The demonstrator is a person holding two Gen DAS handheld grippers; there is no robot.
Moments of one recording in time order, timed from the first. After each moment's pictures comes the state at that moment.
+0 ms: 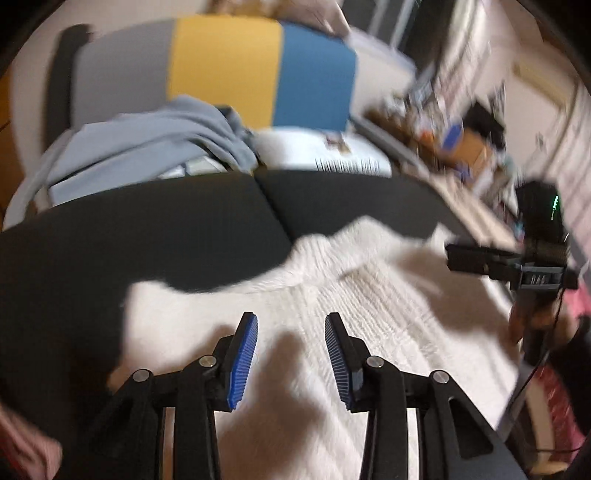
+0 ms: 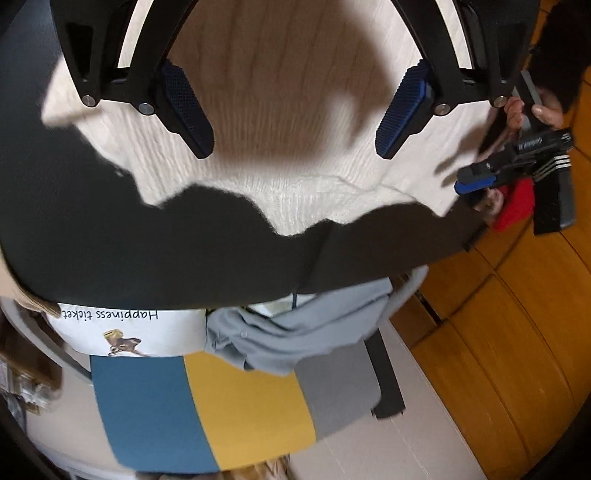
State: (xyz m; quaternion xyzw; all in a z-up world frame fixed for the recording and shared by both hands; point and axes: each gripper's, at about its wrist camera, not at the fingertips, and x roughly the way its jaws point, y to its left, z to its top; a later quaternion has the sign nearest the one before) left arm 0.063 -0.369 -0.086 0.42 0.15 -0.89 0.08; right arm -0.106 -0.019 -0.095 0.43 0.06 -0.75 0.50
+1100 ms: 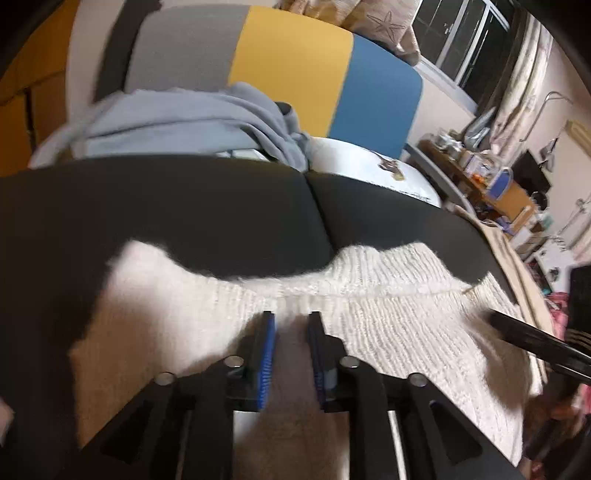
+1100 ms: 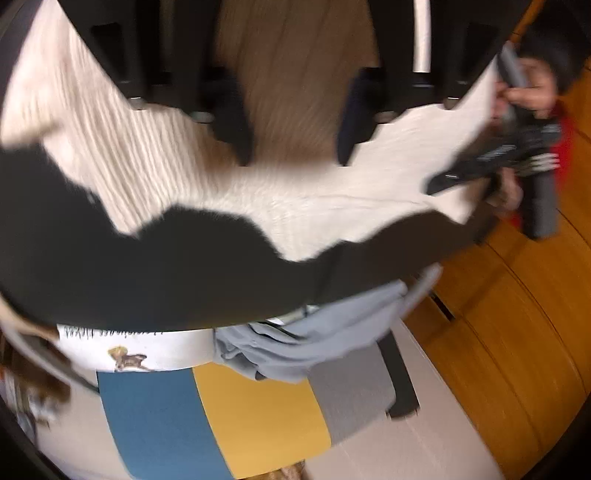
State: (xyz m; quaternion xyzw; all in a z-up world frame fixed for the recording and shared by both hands) left arm 0.067 -0.380 -0.099 0.35 0.23 -0.89 0.20; right arm -0.099 -0.005 -0.113 0.44 0.00 -0.74 0.50
